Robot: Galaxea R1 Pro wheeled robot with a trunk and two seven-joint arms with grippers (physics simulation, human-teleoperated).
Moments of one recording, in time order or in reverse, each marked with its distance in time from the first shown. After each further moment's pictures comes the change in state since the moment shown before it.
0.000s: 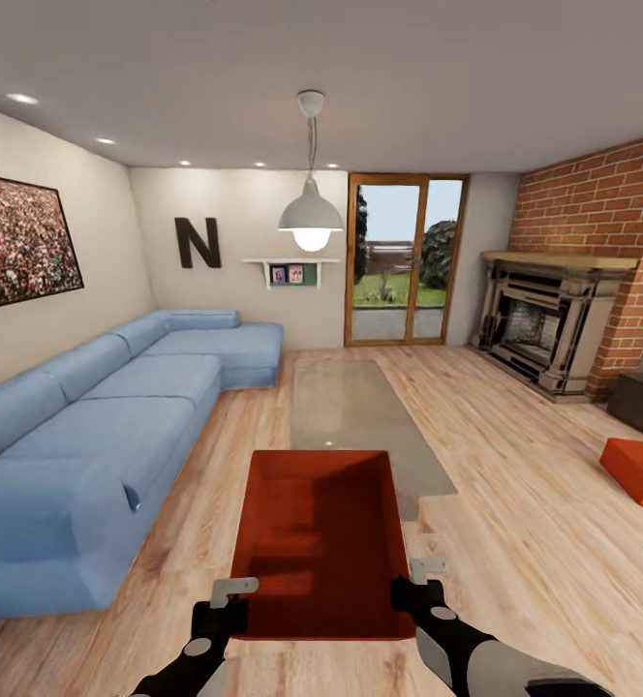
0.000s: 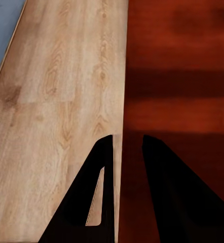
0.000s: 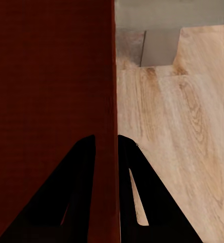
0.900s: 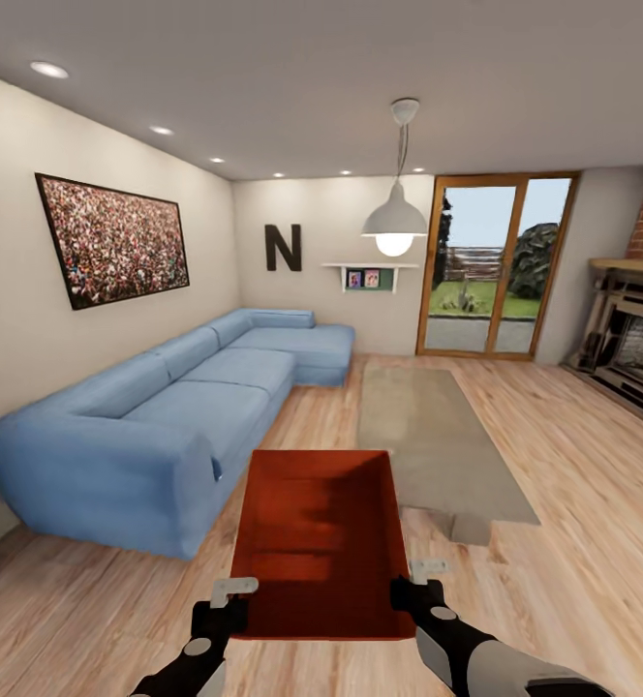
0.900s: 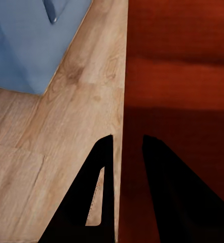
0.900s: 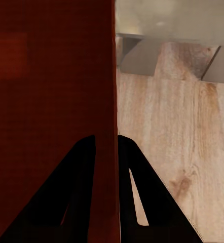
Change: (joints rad) left arm 0.000 0.001 -0.001 -0.001 0.001 0.001 0.000; right arm 0.000 0.000 -0.001 0.000 0.001 0.000 0.000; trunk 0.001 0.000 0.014
